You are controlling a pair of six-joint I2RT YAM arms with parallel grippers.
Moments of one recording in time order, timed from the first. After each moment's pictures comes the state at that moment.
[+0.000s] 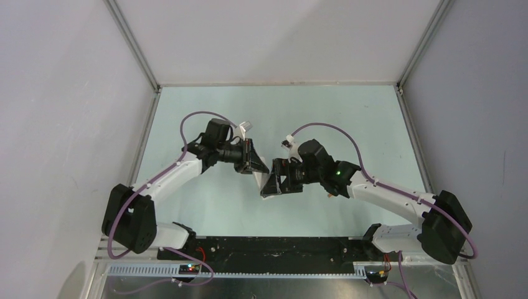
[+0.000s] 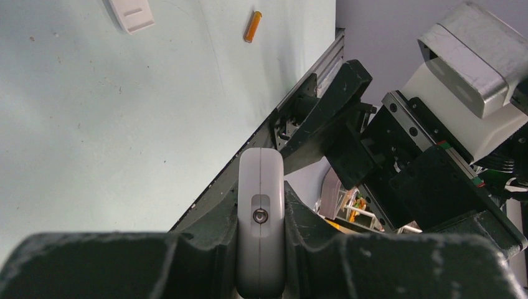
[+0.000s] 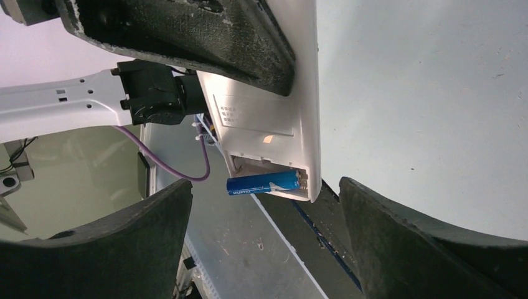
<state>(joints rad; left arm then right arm) -0.46 1.36 0.90 -0.33 0.83 -0.72 0.87 1.26 0.85 -0.20 -0.44 0.80</state>
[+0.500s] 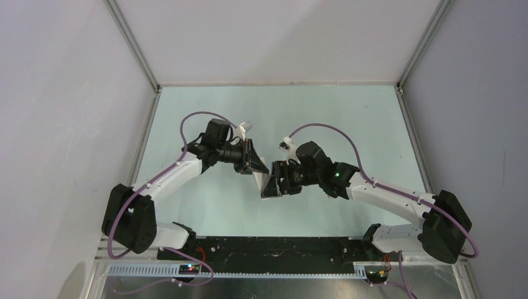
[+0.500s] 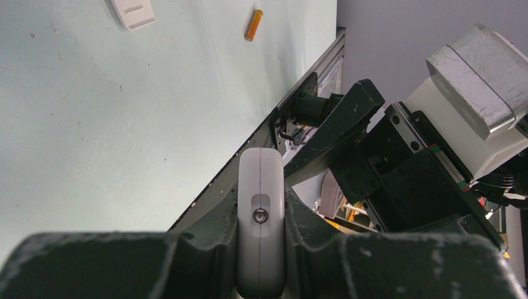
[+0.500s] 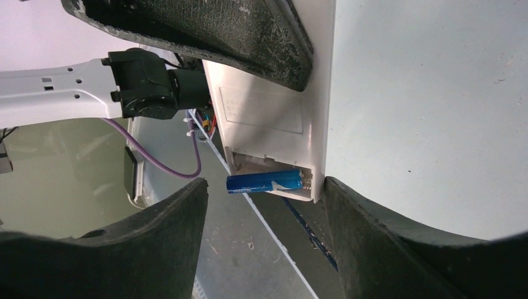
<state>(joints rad) -0.46 1.36 0.90 -0.34 0.83 -0.72 0.90 1.26 0.85 -0.20 -0.42 0.77</state>
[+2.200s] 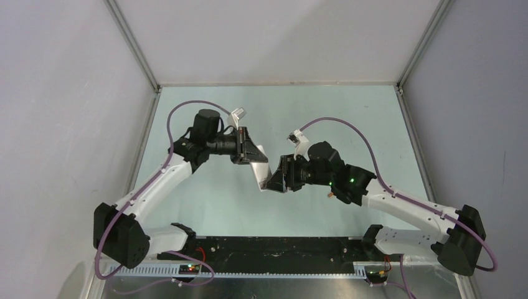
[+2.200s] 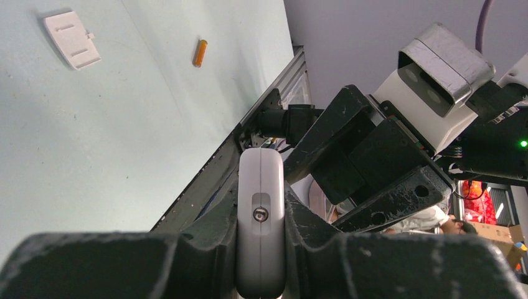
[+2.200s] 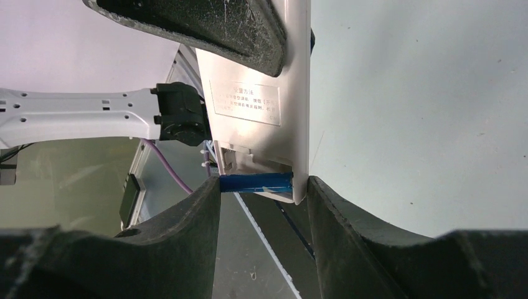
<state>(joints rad) -0.45 1.24 0.99 -0.36 0.85 -0.78 0.94 1.11 0.86 -0.17 -0.29 0.75</state>
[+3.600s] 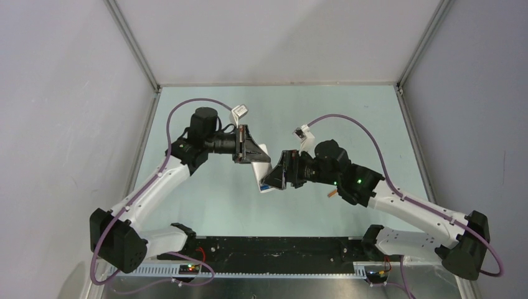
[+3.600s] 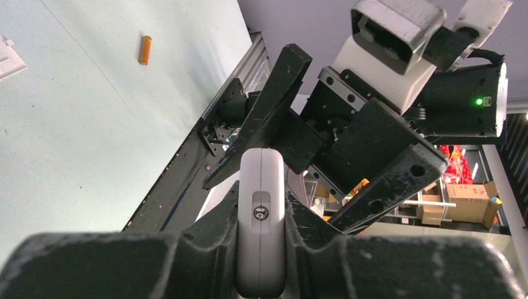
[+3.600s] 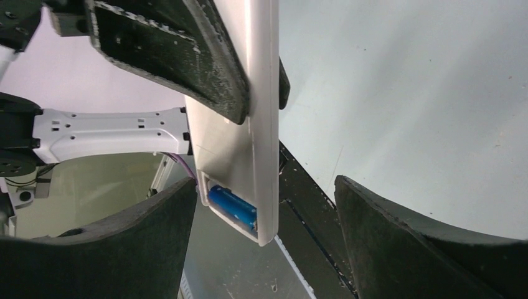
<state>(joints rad) -0.46 1.19 1.01 -0.29 0.95 -0.84 0.94 1.06 0.90 -0.17 -0.25 0.80</state>
